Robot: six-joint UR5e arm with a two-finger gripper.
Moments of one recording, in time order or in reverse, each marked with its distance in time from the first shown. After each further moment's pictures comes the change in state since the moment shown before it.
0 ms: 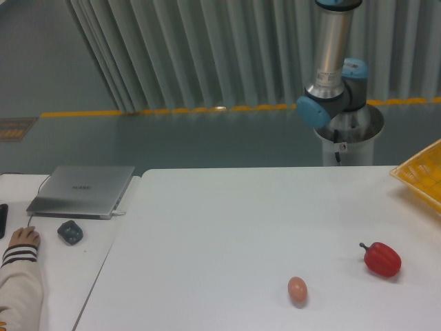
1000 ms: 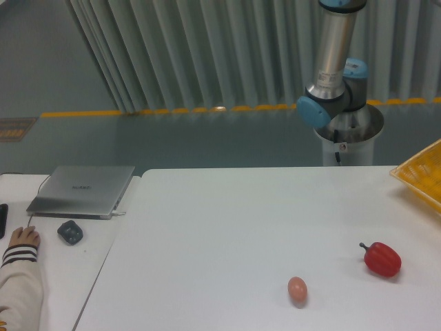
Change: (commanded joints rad) arm -0.018 -0.021 -0.035 0.005 0.182 -0.546
